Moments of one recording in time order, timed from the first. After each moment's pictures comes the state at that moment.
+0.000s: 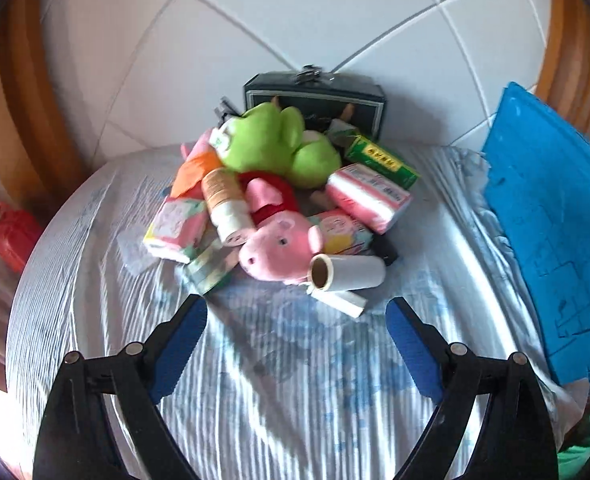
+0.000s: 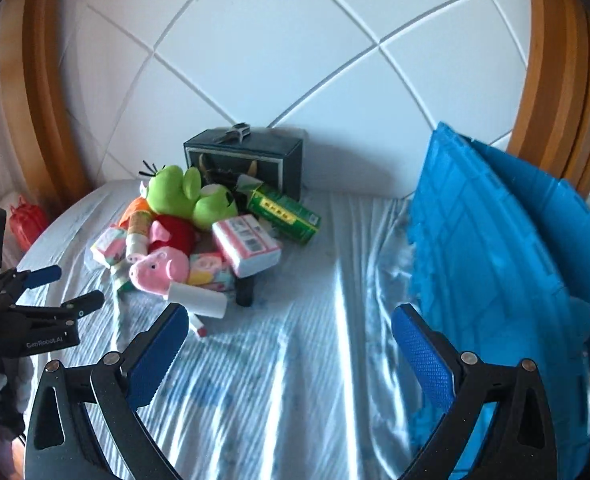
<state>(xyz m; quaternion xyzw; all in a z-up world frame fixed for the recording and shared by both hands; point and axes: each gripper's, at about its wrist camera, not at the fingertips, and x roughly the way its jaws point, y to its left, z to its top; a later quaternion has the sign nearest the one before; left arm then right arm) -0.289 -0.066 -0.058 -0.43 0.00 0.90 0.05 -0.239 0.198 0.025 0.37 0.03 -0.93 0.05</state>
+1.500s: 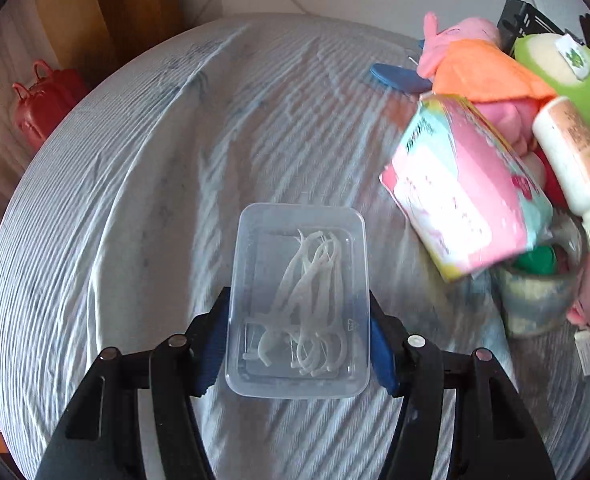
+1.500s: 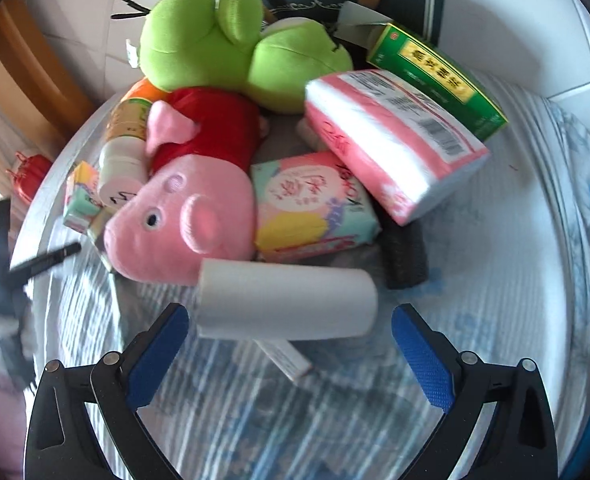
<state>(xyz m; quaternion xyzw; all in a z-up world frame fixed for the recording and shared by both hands) -0.396 -0.281 -0.235 -0.54 -0.08 0.83 -0.11 -0.408 0.069 -0.176 0.54 -0.01 -0.83 0.14</state>
